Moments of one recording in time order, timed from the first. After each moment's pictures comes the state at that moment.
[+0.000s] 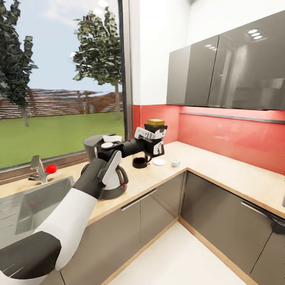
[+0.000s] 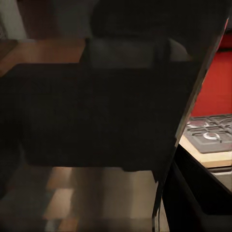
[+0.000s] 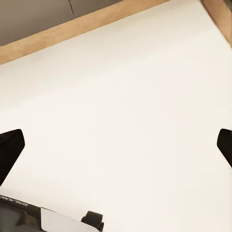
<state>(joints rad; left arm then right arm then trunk) -1.05 -0.15 -0.31 -1.07 0.21 0.42 -0.59 -0.34 -0.54 1.52 -0.66 -1.31 -0.29 0.02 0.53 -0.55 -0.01</state>
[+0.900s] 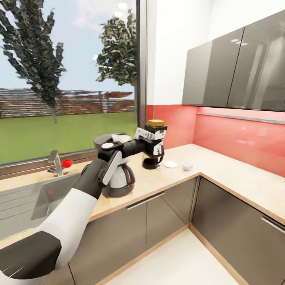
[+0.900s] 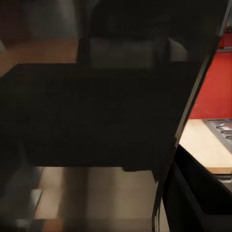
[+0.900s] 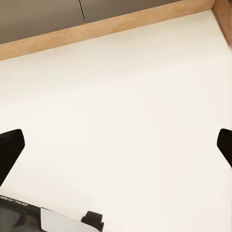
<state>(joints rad) -1.05 -0.15 -0.31 -1.06 0.21 0.42 -0.59 -0.34 -0.54 1.52 -0.65 -1.31 -0.29 0.02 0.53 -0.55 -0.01</state>
